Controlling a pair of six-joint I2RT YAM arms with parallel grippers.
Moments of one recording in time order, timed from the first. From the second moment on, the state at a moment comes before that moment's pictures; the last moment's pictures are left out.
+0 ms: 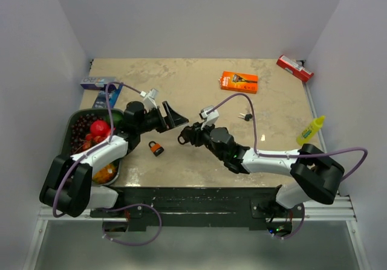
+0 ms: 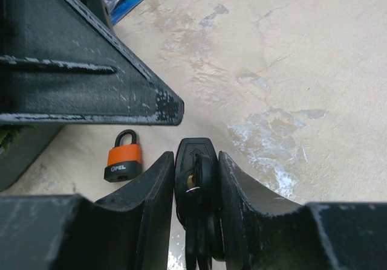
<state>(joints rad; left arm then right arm) -0.37 1.32 0.62 0.34 0.54 -0.84 0.97 1.45 0.64 0.64 0.32 0.34</state>
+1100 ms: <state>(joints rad) -0.45 1.17 0.55 0.04 0.37 -0.66 0.88 1.47 0.60 0.33 0.43 0.56</state>
